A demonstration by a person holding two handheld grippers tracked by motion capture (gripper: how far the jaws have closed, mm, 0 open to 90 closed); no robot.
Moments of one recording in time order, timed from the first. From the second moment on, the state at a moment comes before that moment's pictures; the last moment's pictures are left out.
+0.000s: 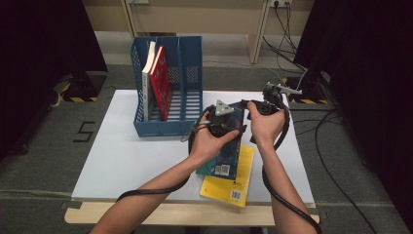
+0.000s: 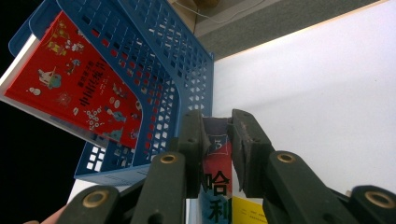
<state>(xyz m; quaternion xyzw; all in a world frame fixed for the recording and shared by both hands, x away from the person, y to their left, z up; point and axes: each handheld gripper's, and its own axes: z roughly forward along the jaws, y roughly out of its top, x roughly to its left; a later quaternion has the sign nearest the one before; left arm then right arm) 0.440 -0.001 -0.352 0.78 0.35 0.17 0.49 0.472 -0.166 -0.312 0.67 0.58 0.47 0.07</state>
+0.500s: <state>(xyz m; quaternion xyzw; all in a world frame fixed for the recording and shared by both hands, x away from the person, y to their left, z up) 0.441 -0.013 -0.355 0.80 0.35 0.21 0.45 0.469 -0.162 -0.307 0.66 0.58 0.47 0.07</state>
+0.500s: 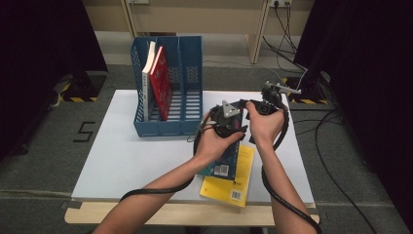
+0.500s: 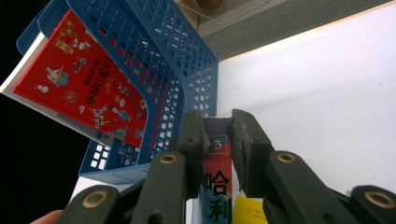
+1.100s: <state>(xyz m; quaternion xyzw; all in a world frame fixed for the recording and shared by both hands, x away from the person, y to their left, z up) 0.445 -0.019 -0.355 0.81 0.36 0.23 0.40 0.466 -0.156 -0.303 0.66 0.58 0.48 0.06</state>
